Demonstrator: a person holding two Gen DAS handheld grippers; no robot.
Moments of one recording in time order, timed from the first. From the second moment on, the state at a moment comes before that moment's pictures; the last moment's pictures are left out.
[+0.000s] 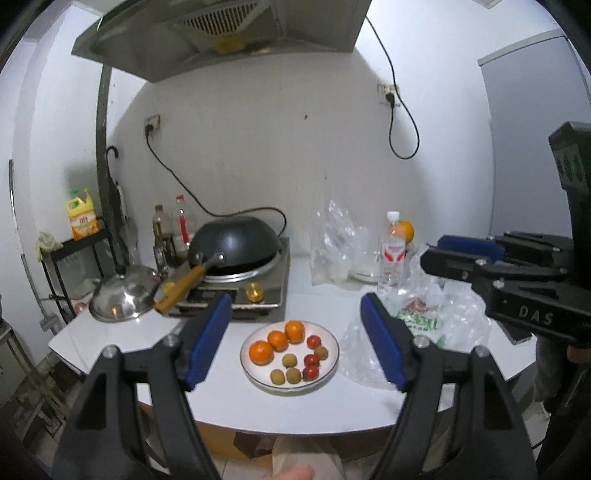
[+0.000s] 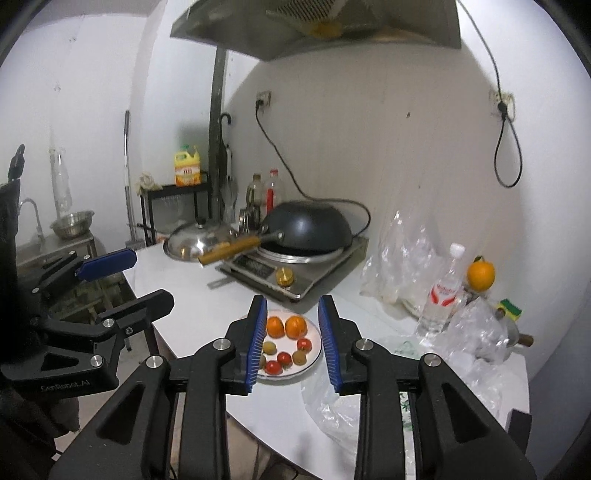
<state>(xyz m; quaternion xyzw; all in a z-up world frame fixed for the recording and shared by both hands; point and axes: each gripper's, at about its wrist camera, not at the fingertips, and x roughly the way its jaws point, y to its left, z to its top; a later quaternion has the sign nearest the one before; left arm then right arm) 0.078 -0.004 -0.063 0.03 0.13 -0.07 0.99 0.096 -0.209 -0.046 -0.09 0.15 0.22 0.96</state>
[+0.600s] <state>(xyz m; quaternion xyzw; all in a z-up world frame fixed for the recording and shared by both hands) 0.024 -0.010 -0.011 0.04 0.04 -0.04 1.00 0.045 -0.230 0.002 -0.09 0.07 0.21 0.97</state>
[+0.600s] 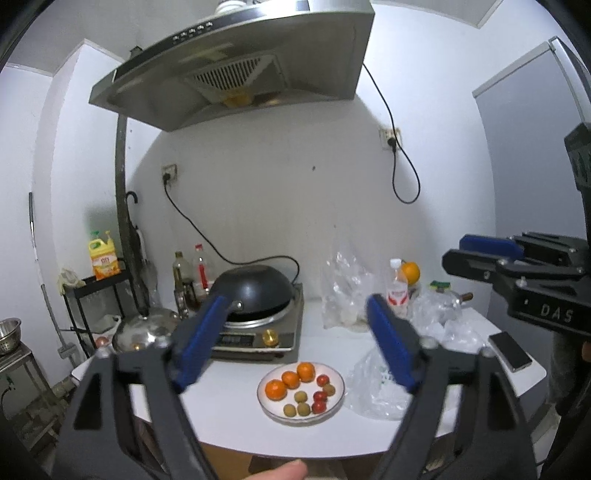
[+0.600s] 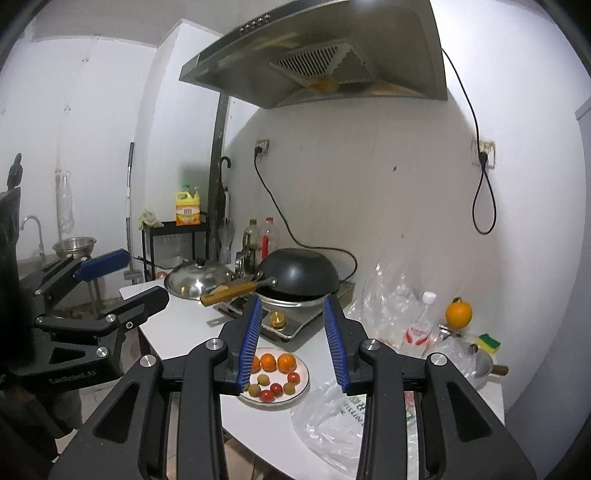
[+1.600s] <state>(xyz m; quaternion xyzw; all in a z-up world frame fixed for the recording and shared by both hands) 0.012 -0.006 0.012 0.04 0.01 -0.03 1.00 0.035 -0.232 0.021 -0.09 0.05 0.21 0.97</state>
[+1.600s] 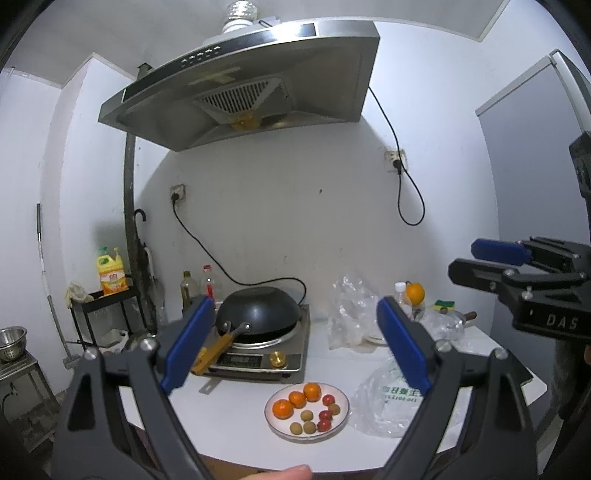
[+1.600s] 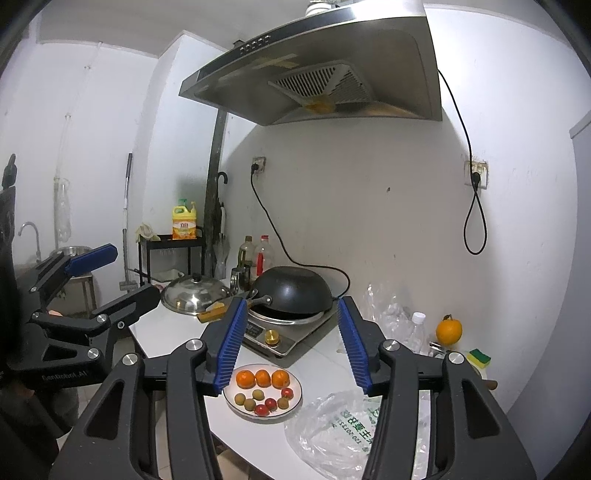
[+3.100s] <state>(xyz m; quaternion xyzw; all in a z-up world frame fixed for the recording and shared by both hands) 0.022 -0.003 0.004 0.03 0.02 0.00 1.00 0.037 -0.228 0.015 -0.08 0.05 0.20 0.97</state>
